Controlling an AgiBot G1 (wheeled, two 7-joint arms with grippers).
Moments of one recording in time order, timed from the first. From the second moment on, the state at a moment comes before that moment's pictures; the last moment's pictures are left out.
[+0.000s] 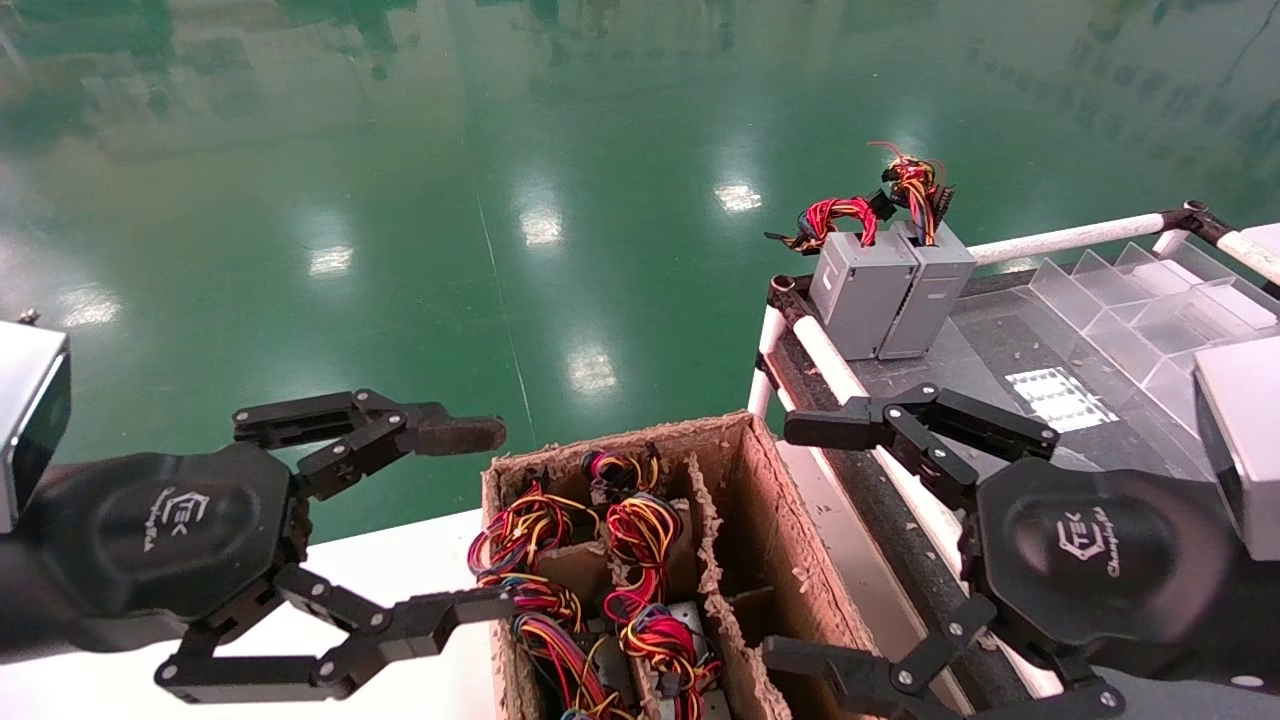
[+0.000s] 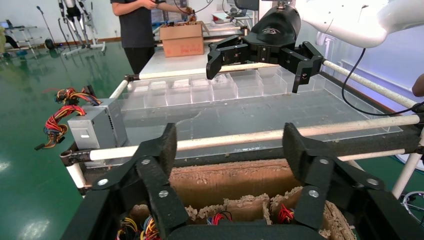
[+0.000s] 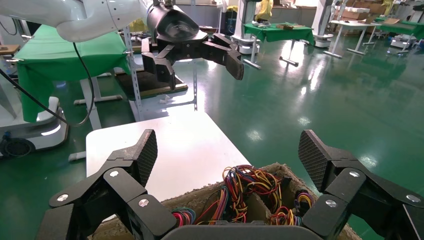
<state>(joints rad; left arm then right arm) -1.09 0.58 0.35 -1.27 0.68 1.47 -0.15 1.08 -0.61 -0.28 1.28 -0.73 -1.49 0.18</state>
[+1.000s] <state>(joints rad) -1.09 0.58 0.35 -1.27 0.68 1.47 -0.15 1.08 -0.61 -0.28 1.28 -0.73 -1.49 0.18</state>
